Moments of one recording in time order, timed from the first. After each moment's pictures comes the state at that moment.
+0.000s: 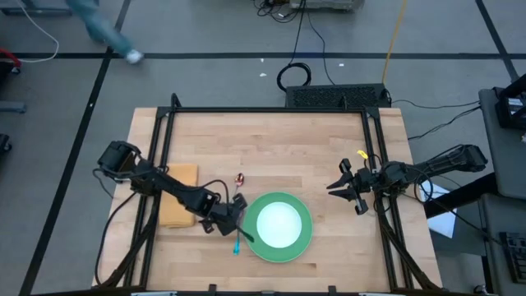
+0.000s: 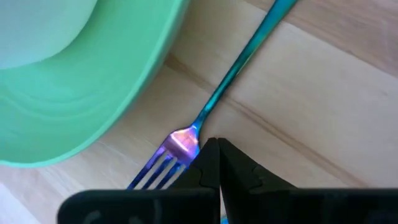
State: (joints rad) left arm -0.38 1.70 0.84 -0.33 -0.12 0.70; right arm 0.23 0.37 0.02 0.45 0.00 0.12
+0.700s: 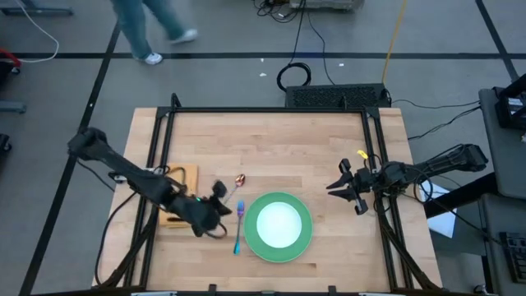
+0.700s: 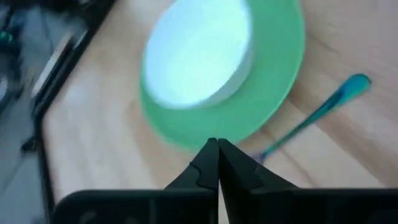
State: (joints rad) left arm -0.52 1.28 0.90 -0.42 -0.36 0.44; right arm 0.23 0.39 0.02 0.48 0.00 0.12
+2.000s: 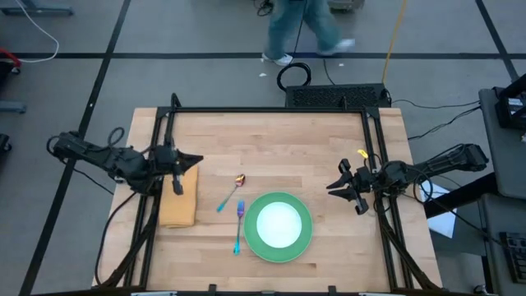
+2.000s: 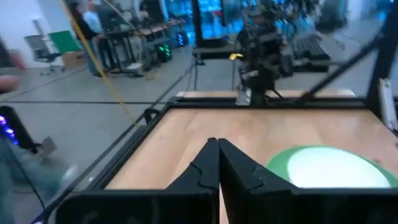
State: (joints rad) left arm -0.36 0.50 0.59 -0.19 -0.62 0.03; right arm 0.23 0.40 0.02 0.51 0.00 0.17
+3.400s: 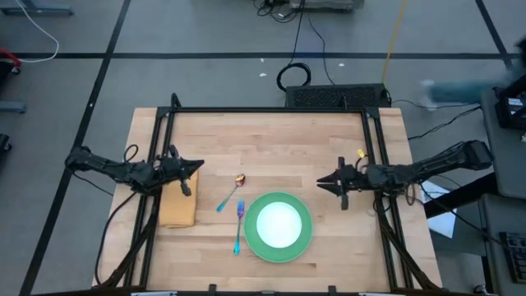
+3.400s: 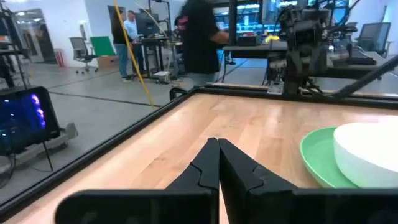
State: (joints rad) left arm -0.30 0.10 0.01 0.08 -0.67 0.03; right arm 0.20 0.62 0.04 0.42 0.21 0.26
